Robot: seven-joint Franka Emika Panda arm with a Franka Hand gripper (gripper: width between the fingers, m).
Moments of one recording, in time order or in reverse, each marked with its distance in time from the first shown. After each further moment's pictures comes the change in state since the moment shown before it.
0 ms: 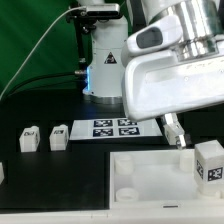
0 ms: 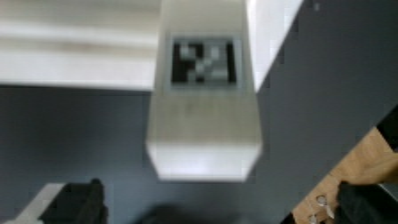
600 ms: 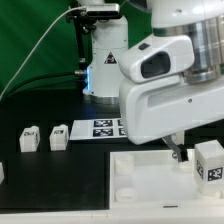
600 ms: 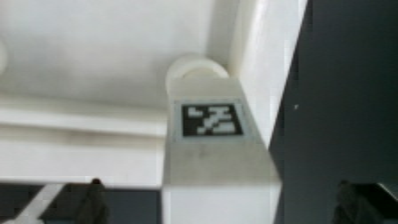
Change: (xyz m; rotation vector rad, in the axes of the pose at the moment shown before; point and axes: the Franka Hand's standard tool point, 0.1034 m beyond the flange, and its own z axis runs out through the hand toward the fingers) arm -0.028 0.000 0.012 0.101 -0.581 0.031
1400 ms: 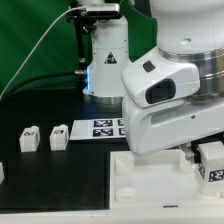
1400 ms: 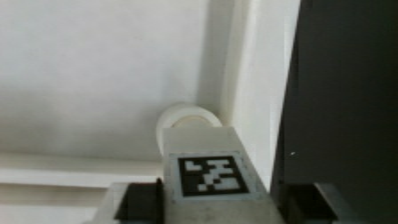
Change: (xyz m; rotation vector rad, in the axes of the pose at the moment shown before) arm 0.004 0.002 0.006 0.014 -0.056 0.044
